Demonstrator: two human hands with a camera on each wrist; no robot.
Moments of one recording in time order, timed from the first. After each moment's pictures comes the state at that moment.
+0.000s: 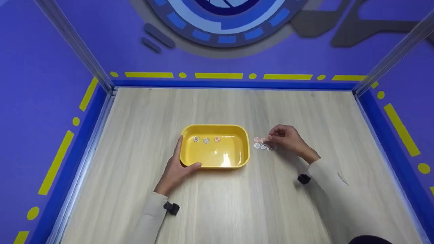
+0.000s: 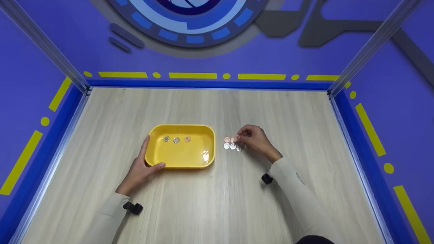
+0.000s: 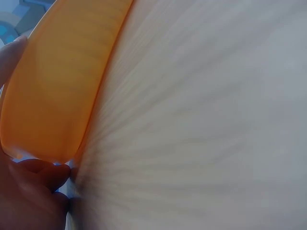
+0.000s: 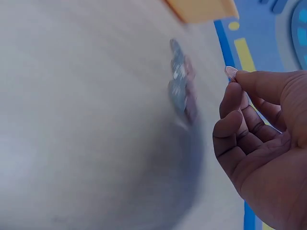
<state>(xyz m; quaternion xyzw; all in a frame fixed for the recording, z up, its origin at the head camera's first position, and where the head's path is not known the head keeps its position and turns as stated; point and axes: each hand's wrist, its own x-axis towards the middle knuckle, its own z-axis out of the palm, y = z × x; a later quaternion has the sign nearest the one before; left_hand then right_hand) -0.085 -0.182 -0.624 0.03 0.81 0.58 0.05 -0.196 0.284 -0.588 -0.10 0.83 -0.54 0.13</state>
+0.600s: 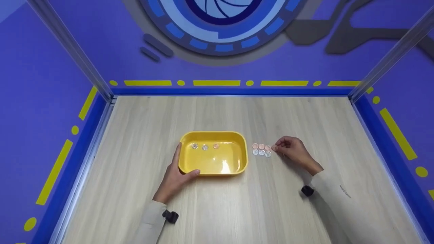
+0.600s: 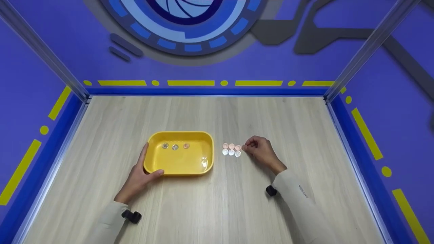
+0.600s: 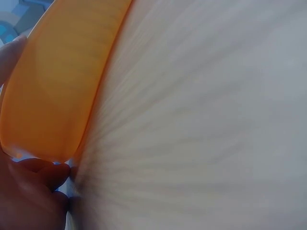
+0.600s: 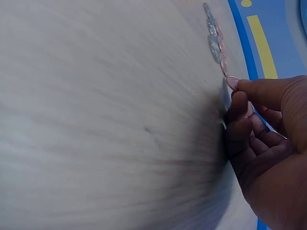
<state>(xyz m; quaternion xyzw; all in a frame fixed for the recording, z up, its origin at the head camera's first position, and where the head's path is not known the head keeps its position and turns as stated) -0.085 -0.182 -0.625 0.03 0.82 0.58 0.04 -0.180 0.311 -0.615 -0.07 0.85 -0.52 0.08</state>
